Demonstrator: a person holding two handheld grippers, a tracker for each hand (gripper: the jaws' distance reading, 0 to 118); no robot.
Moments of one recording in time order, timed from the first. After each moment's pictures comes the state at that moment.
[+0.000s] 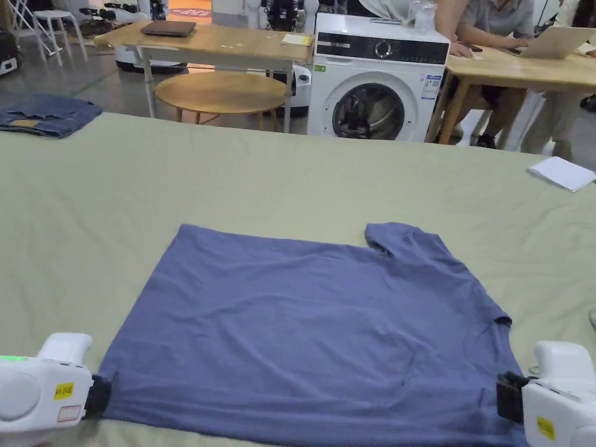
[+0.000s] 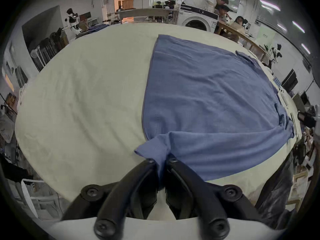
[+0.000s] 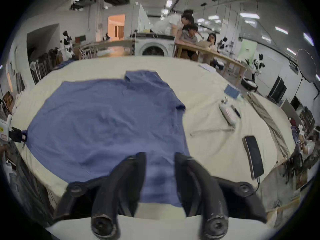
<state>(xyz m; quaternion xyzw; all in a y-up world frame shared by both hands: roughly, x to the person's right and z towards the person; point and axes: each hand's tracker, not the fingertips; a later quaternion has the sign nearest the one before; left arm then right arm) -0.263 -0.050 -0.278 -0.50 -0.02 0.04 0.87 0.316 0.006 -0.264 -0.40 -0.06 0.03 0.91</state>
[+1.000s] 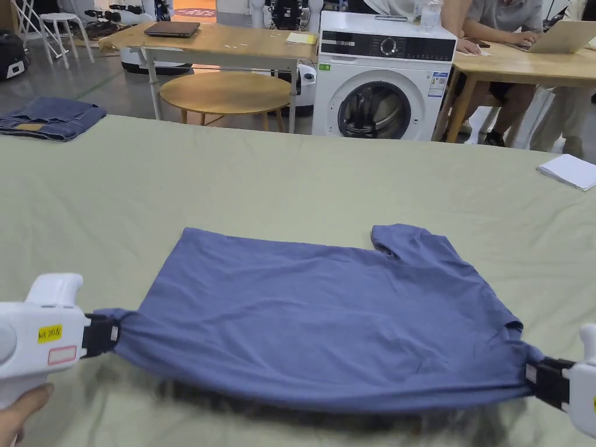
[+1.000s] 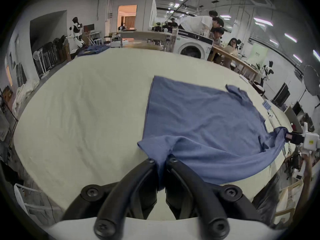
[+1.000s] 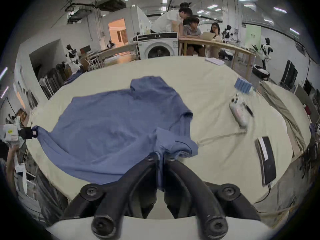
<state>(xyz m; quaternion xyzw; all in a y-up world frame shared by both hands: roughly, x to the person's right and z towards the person) -0.265 0.031 -0.308 -0.41 -0.04 0.07 0.91 0.329 0.044 -0.286 -0.38 0.00 -0.04 0.92</state>
